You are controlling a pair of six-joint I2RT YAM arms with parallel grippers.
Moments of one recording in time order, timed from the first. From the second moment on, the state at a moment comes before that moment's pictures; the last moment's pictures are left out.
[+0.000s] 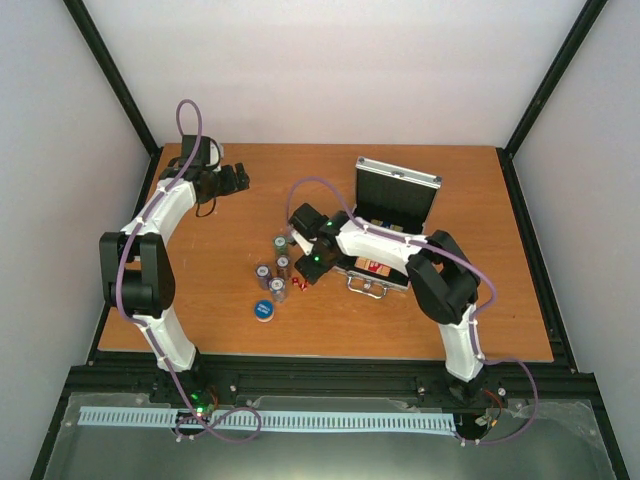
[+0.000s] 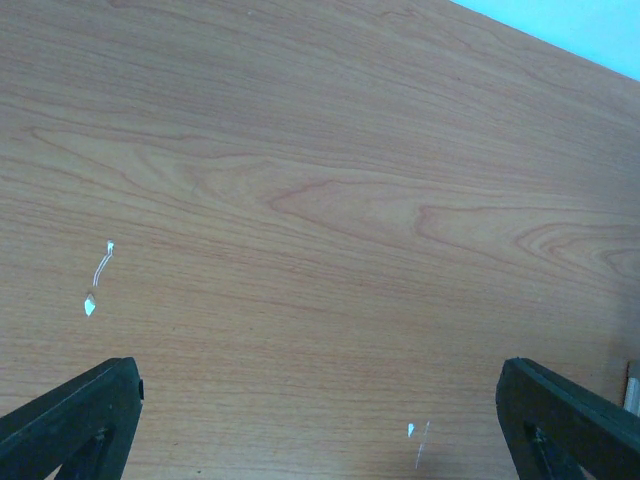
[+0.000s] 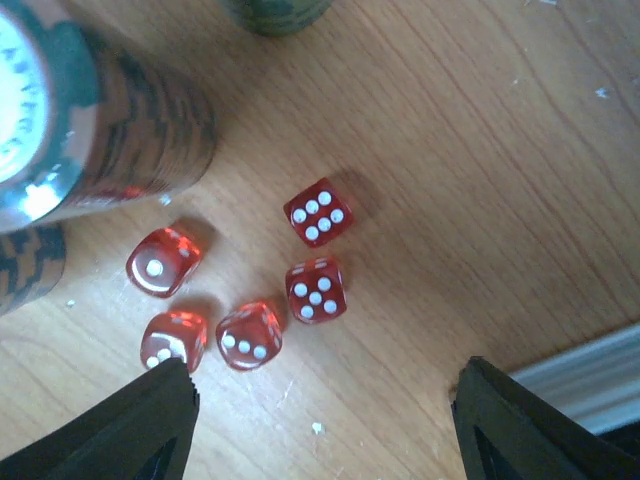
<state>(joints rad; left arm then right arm) -0.04 1.79 1.45 -0.52 0.17 -0.35 0.85 2.01 1.52 -0.79 -0.03 0.02</state>
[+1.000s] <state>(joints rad) -0.04 1.79 1.44 -0.52 0.18 -0.35 0.84 2.17 1.63 -0.76 -0.04 0.05</state>
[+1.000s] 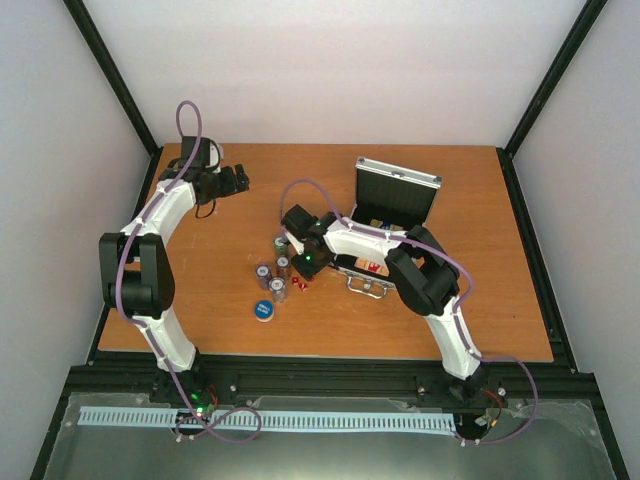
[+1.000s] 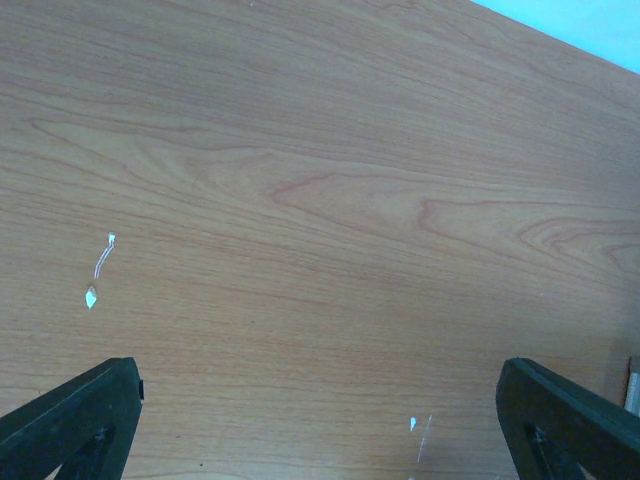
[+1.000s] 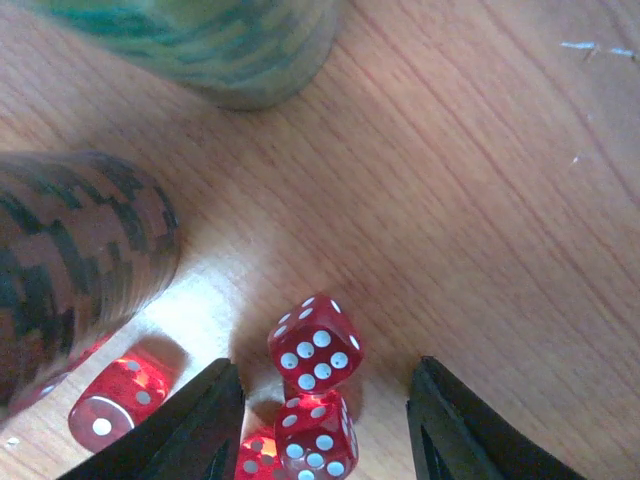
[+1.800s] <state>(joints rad) -0.02 1.79 1.44 -0.53 0.18 -0.35 0.82 2.13 1.64 -0.83 -0.02 0.05</state>
